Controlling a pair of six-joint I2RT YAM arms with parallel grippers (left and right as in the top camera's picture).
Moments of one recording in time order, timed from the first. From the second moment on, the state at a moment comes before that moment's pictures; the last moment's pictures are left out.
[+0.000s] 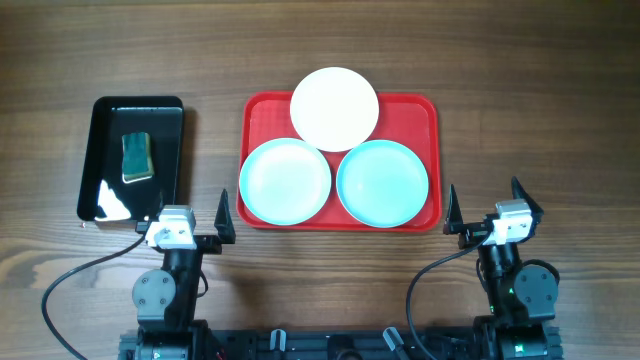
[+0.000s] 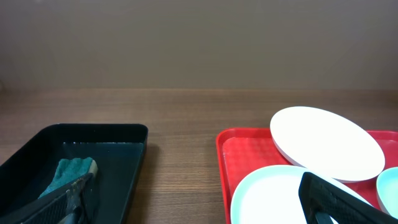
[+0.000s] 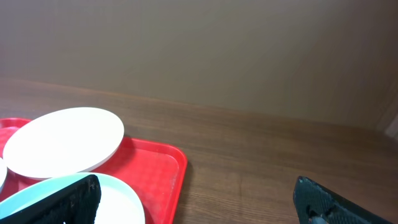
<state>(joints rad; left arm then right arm) -0.01 0.01 0.01 -0.07 0.03 -0.03 0.06 0.02 0.01 0.00 -0.02 -0.12</state>
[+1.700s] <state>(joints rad) 0.24 1.50 1.33 -0.69 0.01 -0.17 0.06 0.03 0.01 0.00 -0.01 -0.13</state>
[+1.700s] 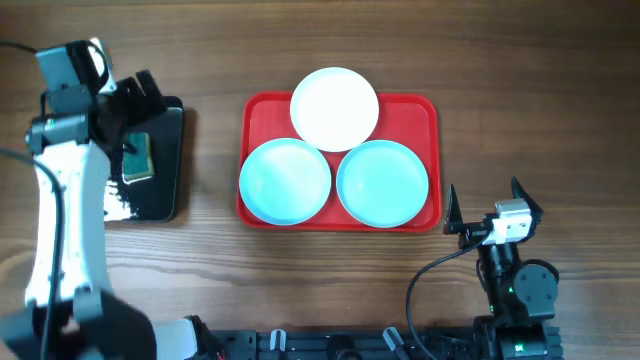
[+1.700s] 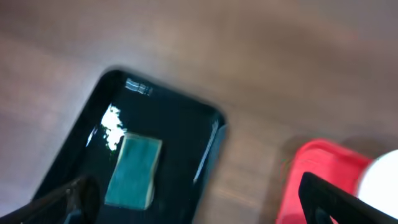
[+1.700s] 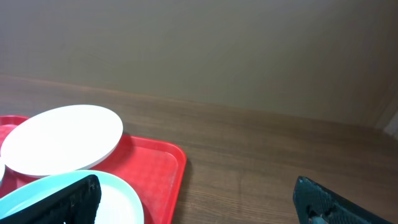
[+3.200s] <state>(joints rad) 0.41 1.35 1.33 -0.82 0.31 -0.16 0.06 0.03 0.01 0.05 -0.01 -0.14</state>
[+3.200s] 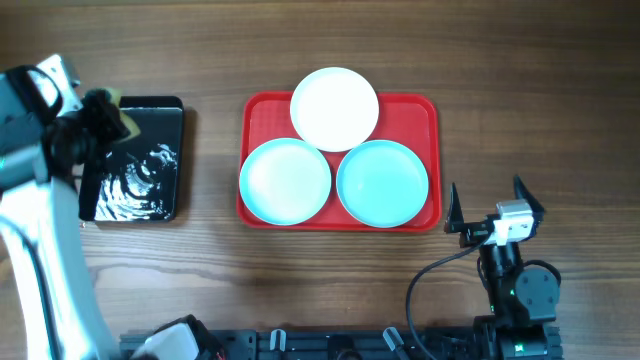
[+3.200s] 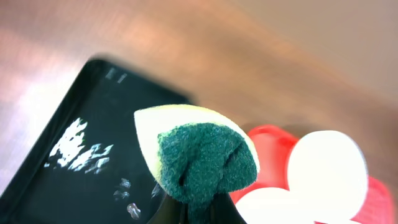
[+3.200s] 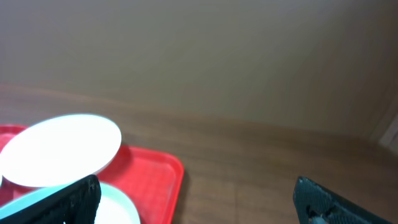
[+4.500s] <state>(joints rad) -0.27 1.71 1.13 -0.75 0.21 -0.64 0.55 2.05 1.40 -0.59 -0.29 0.17</state>
